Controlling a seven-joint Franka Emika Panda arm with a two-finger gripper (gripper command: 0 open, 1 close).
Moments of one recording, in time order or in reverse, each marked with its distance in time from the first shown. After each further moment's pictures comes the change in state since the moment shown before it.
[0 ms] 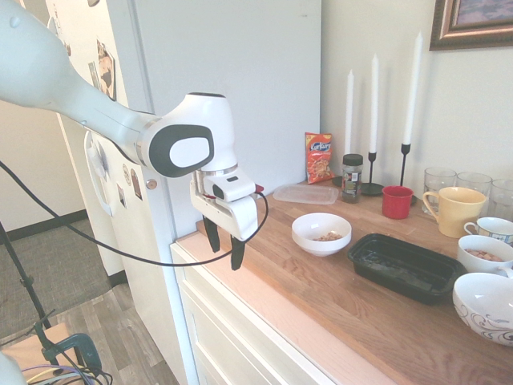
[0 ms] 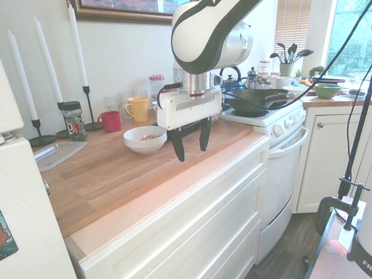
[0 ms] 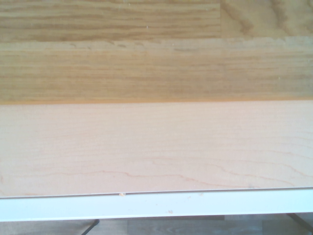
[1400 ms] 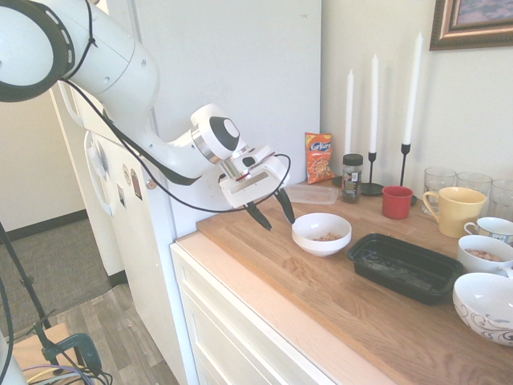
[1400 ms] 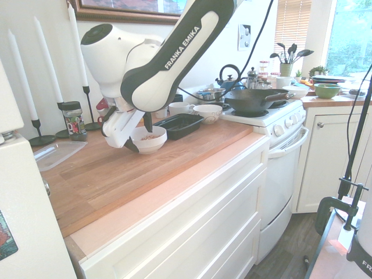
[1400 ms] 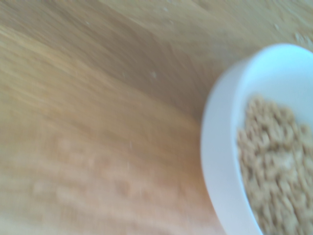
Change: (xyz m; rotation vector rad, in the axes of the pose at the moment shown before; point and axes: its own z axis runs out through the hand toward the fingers) arm 0.024 -0.179 0.031 -0.191 0.552 -0.340
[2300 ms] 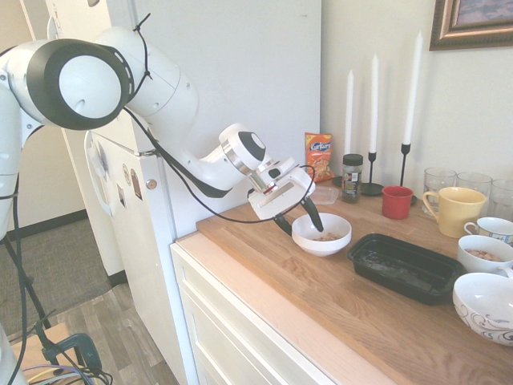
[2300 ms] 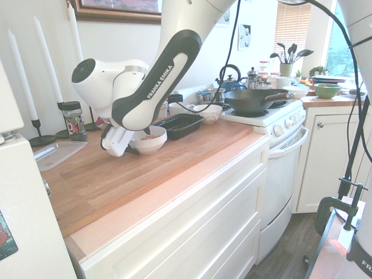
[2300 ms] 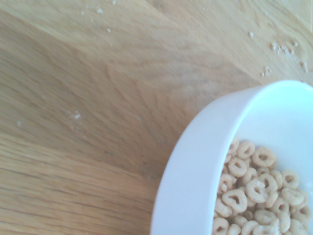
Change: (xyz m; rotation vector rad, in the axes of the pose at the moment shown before) arm 0.038 -0.019 0.068 -0.138 0.047 0.019
